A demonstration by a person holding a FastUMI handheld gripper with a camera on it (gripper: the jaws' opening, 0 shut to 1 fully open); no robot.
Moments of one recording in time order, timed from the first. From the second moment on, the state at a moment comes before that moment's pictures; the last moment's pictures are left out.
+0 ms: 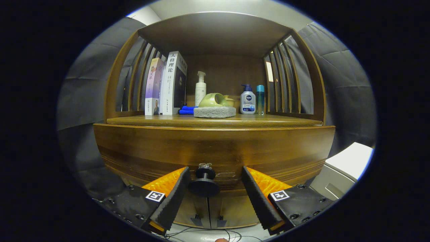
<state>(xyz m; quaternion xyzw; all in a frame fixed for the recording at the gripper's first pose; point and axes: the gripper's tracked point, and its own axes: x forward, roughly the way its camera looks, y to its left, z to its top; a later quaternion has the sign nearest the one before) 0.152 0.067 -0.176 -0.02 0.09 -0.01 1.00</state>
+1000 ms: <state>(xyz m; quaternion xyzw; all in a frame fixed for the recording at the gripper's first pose) 0.134 0.052 -0.095 0.03 0.04 -0.01 1.00</state>
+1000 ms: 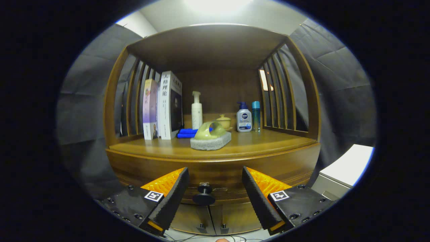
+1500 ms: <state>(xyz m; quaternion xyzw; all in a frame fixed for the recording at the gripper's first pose) 0.029 0.015 -0.049 0.01 0.01 -0.01 1.00</state>
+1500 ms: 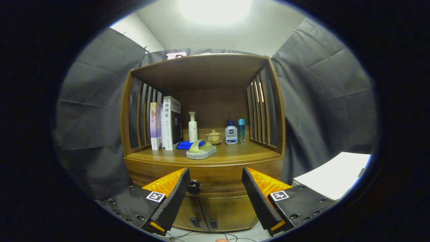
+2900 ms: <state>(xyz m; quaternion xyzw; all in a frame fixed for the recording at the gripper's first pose) -0.051 0.009 -0.030 -0.02 -0.01 0.04 1.00</state>
